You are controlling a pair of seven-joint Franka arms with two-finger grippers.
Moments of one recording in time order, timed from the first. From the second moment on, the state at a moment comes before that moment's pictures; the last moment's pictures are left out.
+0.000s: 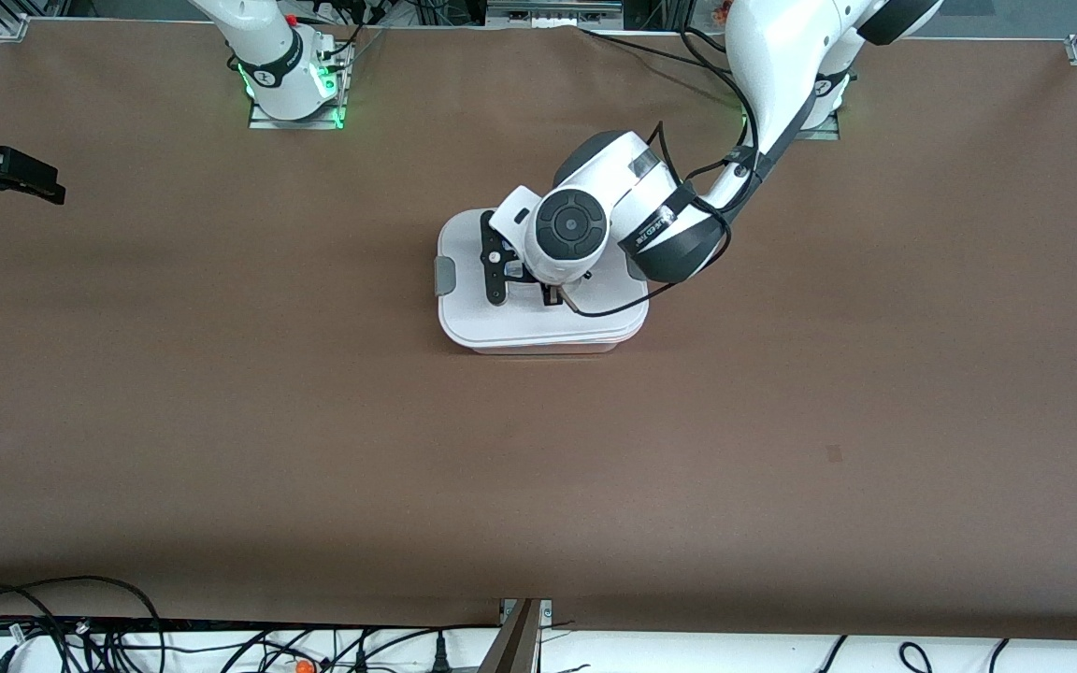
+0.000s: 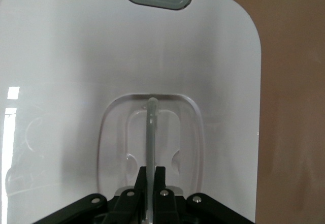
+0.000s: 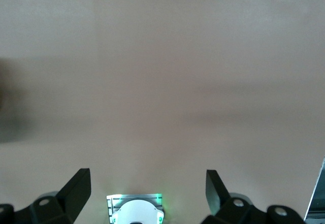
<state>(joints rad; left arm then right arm) -0.46 0.74 -0.38 -1.23 -0.04 1.77 0.69 0.03 0.03 -0.11 -1.54 -0.07 1.40 -0.06</state>
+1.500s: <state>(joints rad) -0.46 0.74 -0.38 -1.24 -0.01 1.77 0.81 0.03 0.03 -0.11 -1.54 -0.07 1.40 -0.06</state>
